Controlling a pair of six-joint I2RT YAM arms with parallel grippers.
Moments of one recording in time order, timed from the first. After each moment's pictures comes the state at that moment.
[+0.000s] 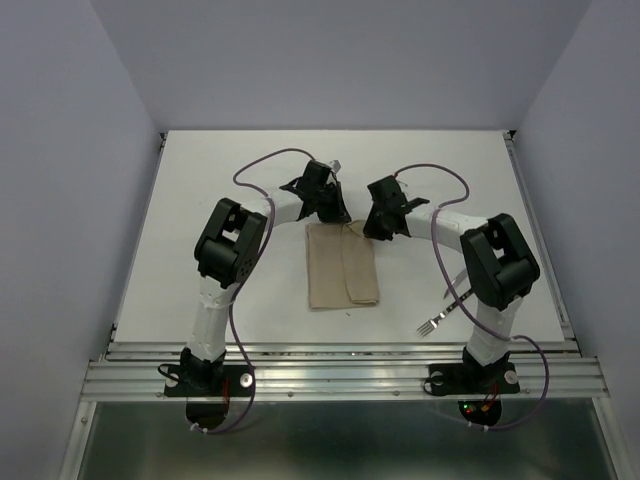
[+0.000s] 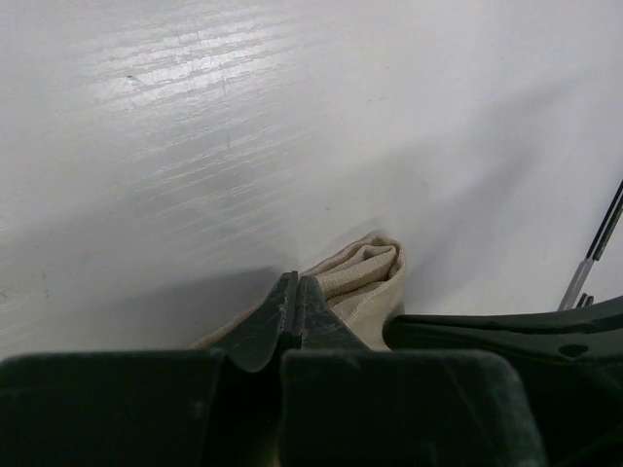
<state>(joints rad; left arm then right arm) -0.54 2.19 1.52 -0.12 0.33 -0.62 0.50 1.88 1.20 -0.28 0.14 0.81</state>
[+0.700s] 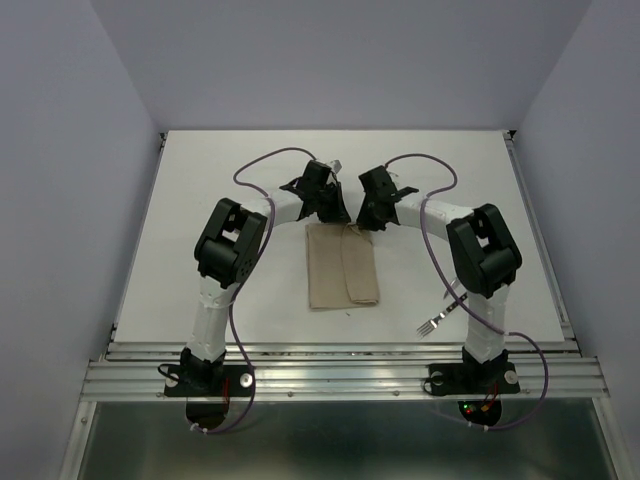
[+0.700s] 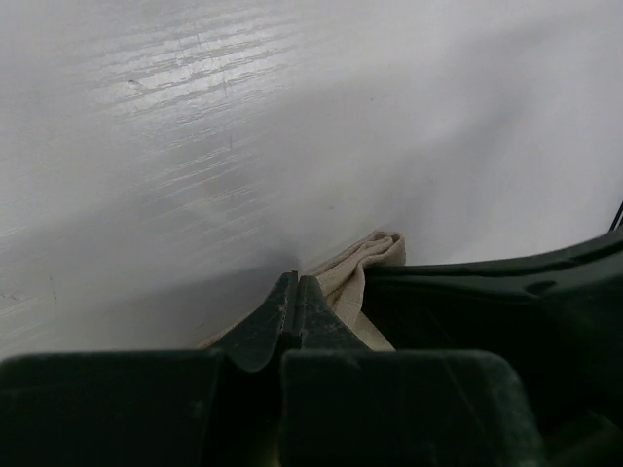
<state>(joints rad) -0.53 2.19 1.52 -0.12 0.33 -0.59 0.50 1.99 1.38 -0.34 0.15 0.77</state>
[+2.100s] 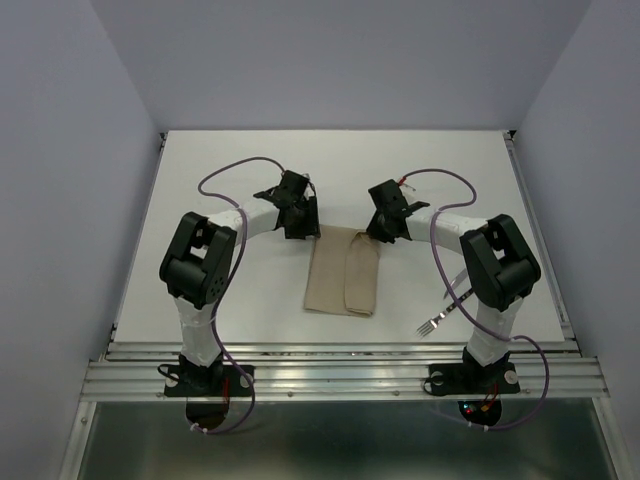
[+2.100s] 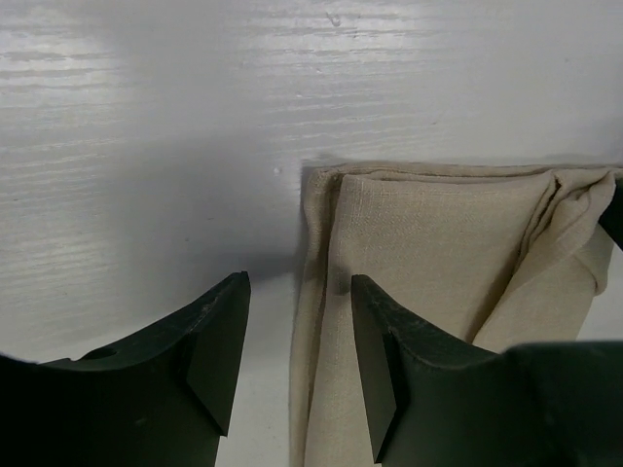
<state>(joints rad) -0.49 1.89 1.25 -0.34 0.09 -0.53 0.50 1.87 1.16 -0.28 0.24 0.90</state>
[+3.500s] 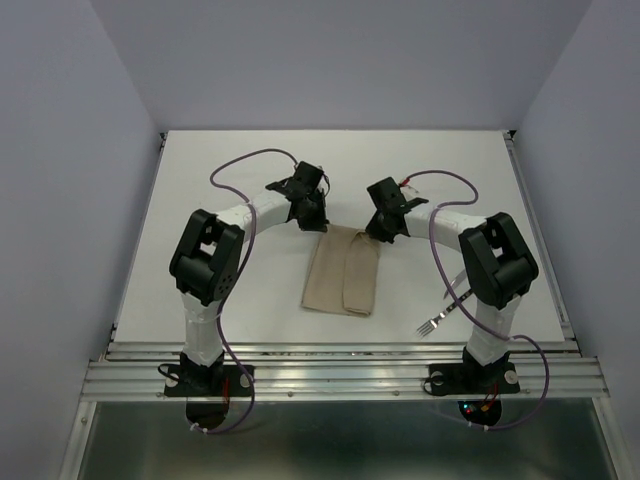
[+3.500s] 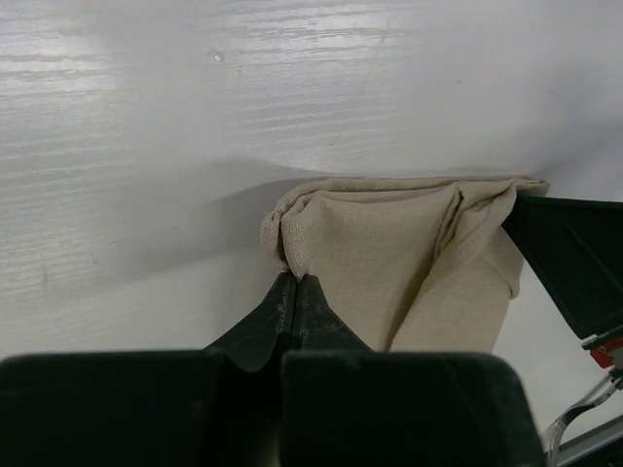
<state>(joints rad) -0.55 1.97 1.41 -0.43 0.09 -0.58 0.50 1.88 1.20 -0.34 0.25 0.99</state>
